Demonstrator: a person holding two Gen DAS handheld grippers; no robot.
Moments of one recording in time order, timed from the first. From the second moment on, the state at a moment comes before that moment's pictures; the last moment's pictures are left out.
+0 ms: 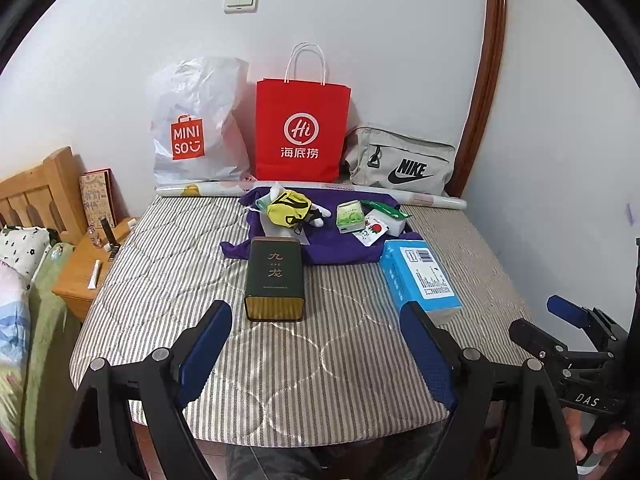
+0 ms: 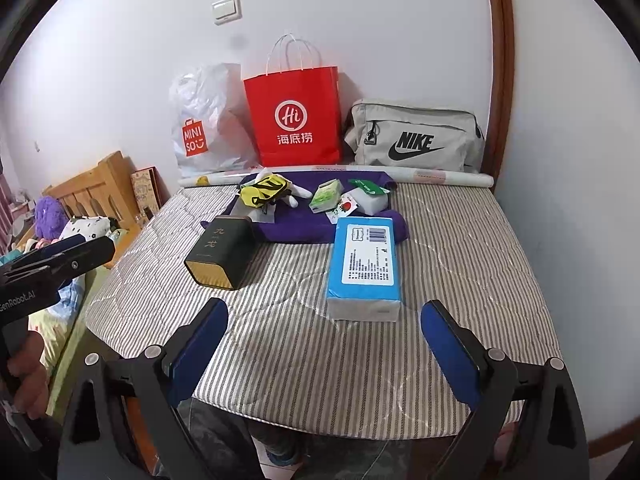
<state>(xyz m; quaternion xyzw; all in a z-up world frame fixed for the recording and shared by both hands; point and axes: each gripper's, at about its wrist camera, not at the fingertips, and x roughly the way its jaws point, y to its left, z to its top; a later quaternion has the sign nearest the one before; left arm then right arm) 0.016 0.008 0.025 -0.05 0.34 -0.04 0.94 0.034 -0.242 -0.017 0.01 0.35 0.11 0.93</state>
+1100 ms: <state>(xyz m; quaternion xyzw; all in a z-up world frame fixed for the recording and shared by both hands) 0.011 -0.002 0.025 -0.03 0.34 -0.04 0.94 0.022 -0.247 -0.010 0.01 0.34 0.11 0.93</state>
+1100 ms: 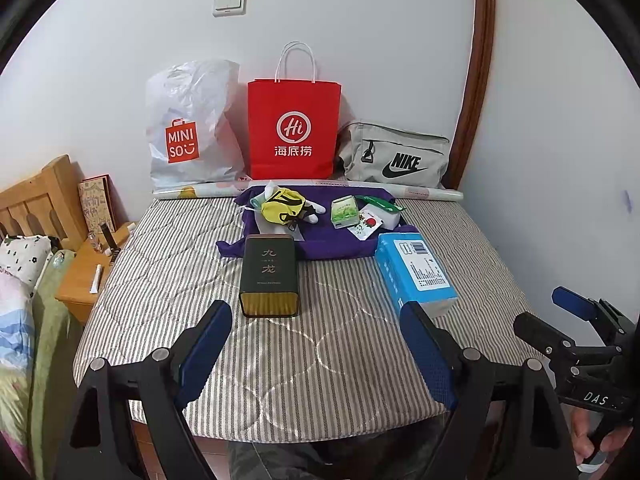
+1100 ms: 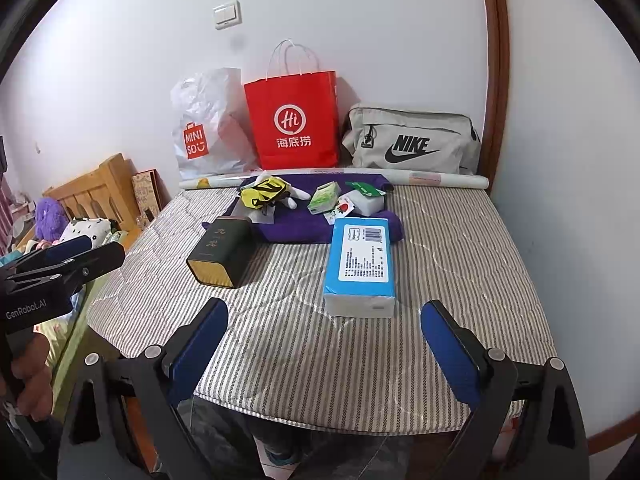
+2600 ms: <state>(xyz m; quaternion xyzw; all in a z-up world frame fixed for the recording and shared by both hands) 0.010 0.002 0.026 -0.03 0.34 -0.04 0.94 0.020 -0.247 -0.010 0.01 0.34 0.11 0.93</state>
